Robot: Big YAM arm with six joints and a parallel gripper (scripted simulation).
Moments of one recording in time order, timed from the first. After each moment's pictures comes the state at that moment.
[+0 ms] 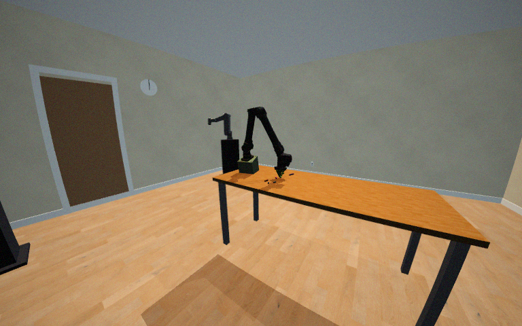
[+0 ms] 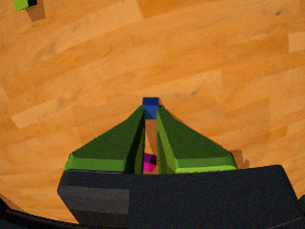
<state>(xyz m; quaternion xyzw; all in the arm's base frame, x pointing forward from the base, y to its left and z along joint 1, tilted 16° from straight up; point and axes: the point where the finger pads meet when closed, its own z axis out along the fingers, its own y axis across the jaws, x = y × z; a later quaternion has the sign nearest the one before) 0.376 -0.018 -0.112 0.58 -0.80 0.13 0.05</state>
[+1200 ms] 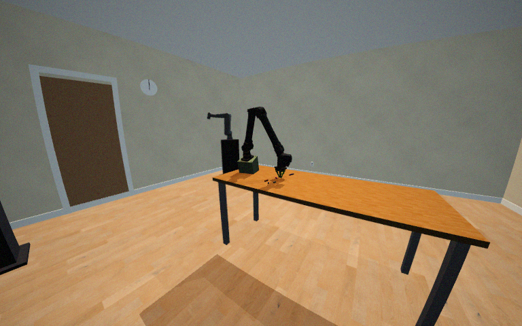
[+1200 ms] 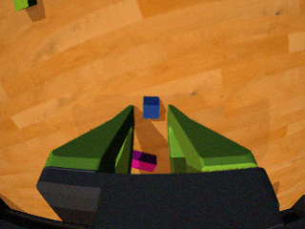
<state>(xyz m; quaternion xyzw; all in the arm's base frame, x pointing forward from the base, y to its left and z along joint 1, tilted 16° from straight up) 0.376 -0.018 -0.112 0.58 -0.80 0.13 0.05</state>
